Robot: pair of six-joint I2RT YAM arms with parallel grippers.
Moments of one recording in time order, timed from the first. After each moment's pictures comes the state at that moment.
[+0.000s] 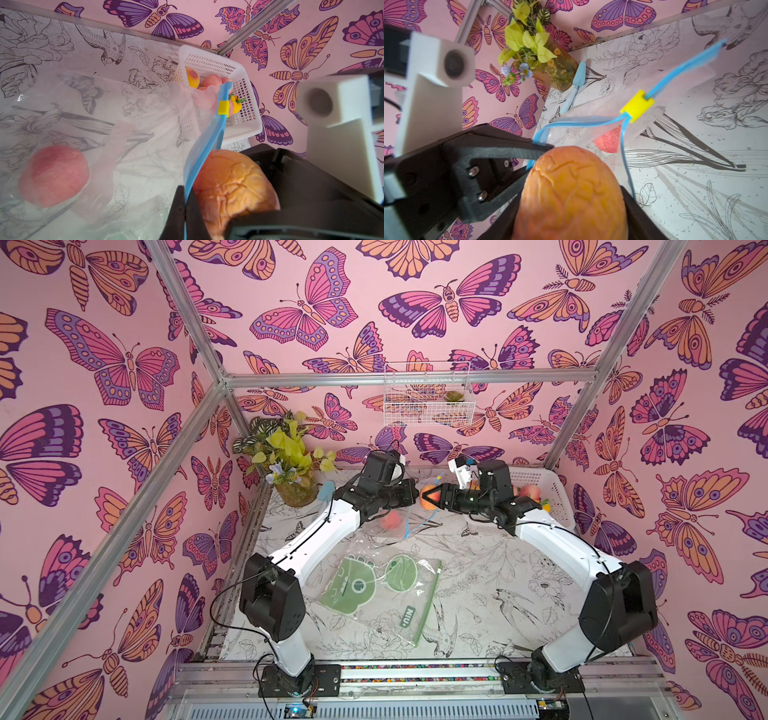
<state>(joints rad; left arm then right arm) -0.56 1.72 1.59 -0.45 0.30 -0.60 0.40 1.59 1.31 -0.24 -0.54 0.60</state>
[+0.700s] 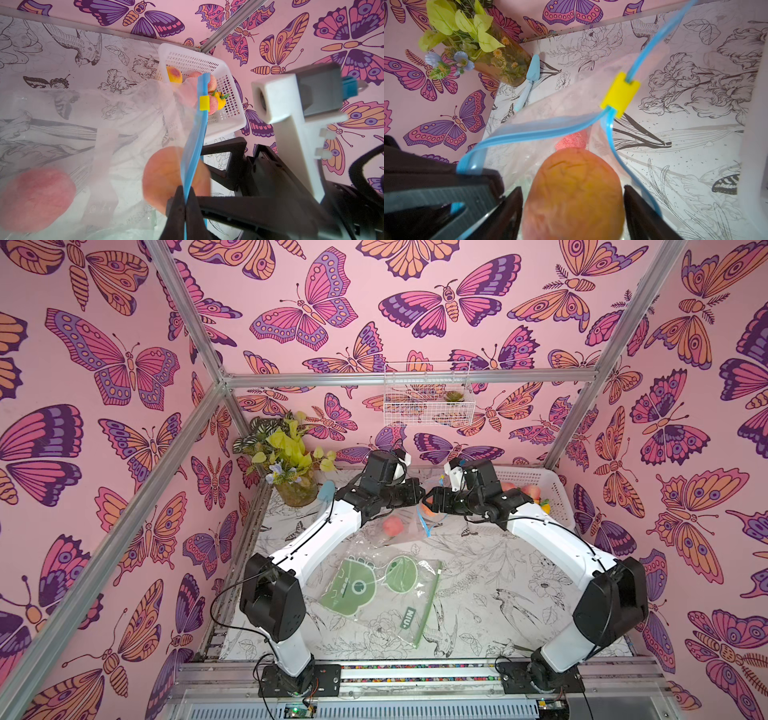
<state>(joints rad) -0.56 1.72 1.59 -0.41 0.37 -0.60 0.48 1.63 1.43 -0.49 -0.25 0.50</state>
